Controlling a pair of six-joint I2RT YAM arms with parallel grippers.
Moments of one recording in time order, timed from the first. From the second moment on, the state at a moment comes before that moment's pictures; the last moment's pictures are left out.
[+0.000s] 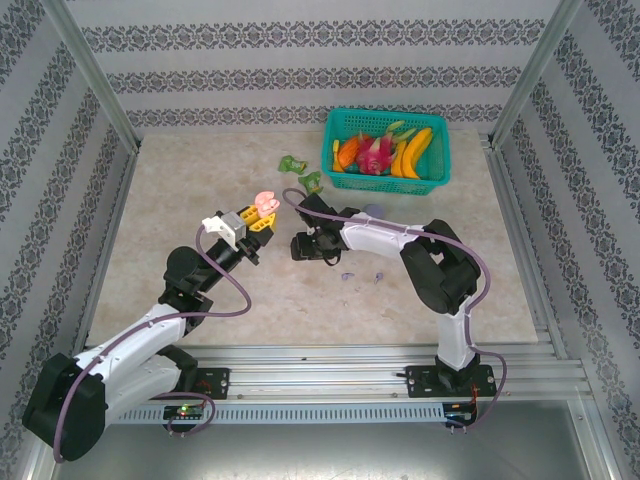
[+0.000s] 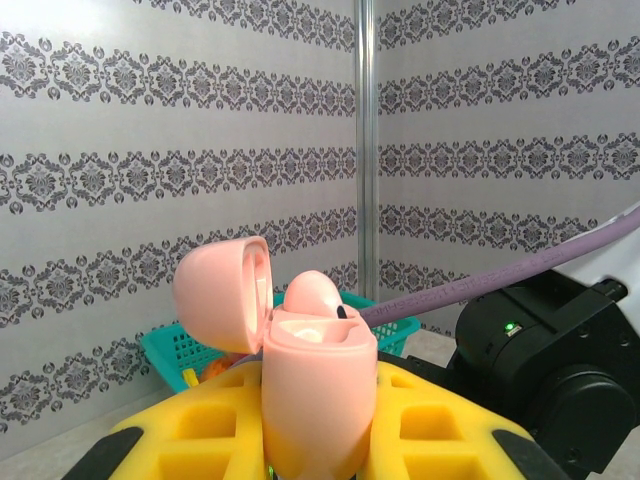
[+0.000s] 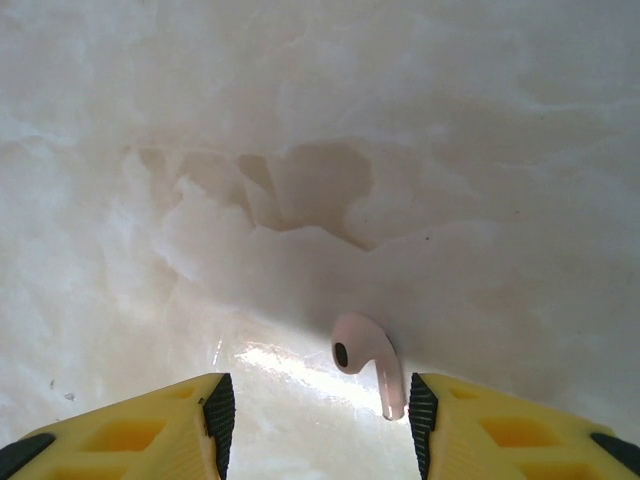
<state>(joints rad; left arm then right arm) -0.46 0.96 0.39 0.84 0.28 -0.02 0.74 1.99 1.36 -0.50 -0.13 0.60</state>
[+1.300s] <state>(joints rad) -0.46 0.98 0.39 0.84 0.26 -0.02 0.82 2.13 1.52 -0.64 0.15 0.46</state>
